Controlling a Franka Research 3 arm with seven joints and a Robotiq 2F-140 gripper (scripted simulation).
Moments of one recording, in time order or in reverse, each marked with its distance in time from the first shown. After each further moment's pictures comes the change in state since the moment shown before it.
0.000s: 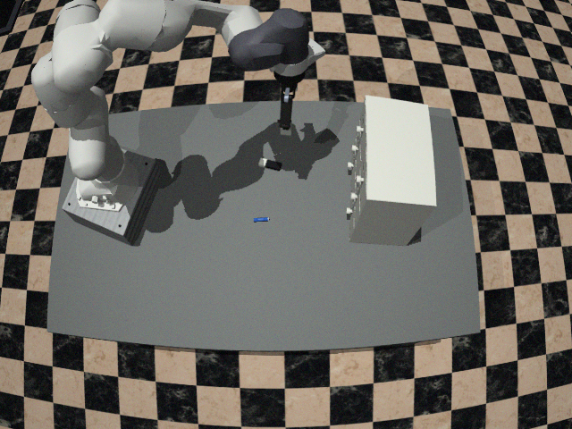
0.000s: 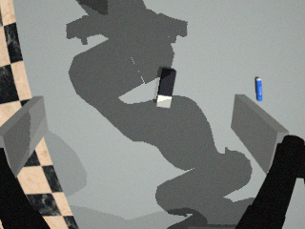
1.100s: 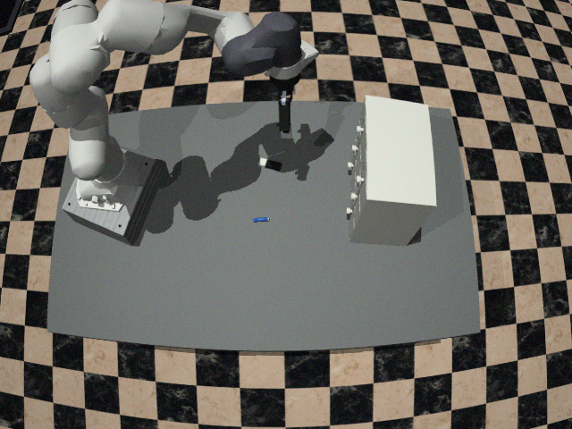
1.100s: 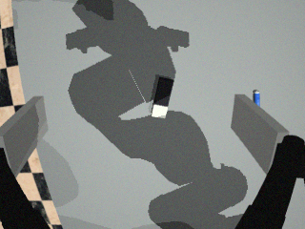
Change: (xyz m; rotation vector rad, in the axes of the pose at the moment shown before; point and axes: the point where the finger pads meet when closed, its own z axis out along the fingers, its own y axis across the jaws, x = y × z) arm -0.002 0.003 0.012 -0.006 0.050 -0.051
